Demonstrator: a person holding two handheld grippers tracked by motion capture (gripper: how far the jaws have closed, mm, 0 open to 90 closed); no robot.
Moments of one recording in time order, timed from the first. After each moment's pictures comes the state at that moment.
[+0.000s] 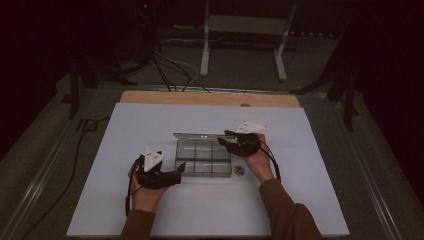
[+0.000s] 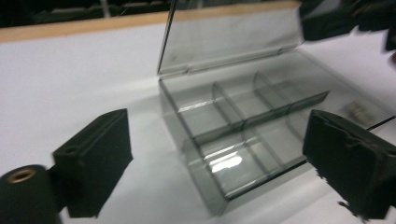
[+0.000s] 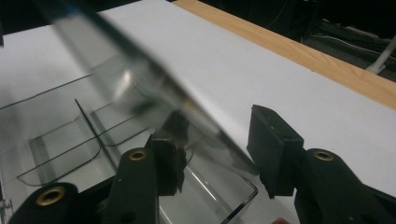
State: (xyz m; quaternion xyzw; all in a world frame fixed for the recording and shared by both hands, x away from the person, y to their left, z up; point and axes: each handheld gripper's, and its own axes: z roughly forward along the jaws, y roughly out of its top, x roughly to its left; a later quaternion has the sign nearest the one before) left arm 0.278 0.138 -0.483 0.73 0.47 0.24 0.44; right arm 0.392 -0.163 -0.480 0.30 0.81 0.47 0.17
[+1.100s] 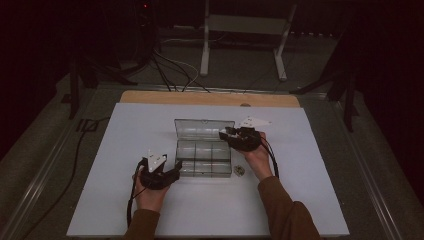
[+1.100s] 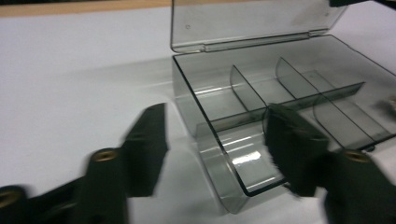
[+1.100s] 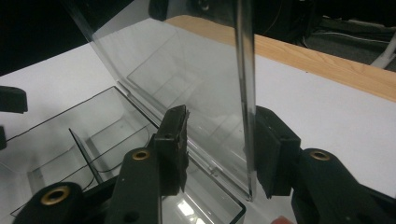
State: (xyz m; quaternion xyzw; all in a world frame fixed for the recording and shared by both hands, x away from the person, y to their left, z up) left arm 0.283 0.132 -0.502 0.71 0.50 0.25 0.43; right arm 0.408 -0.170 -0.484 0.34 0.78 0.51 0.14
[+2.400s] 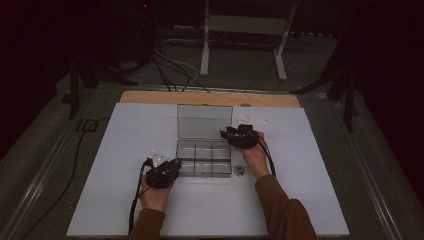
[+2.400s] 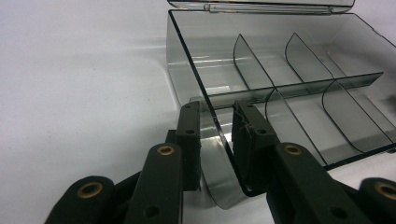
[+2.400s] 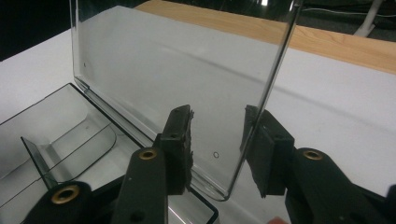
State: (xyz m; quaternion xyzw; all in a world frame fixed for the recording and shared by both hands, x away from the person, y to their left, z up) left arm 0.294 0.125 -0.518 0.70 0.55 0.19 0.41; right arm 0.424 -0.167 -0.499 0.40 0.77 0.48 0.14
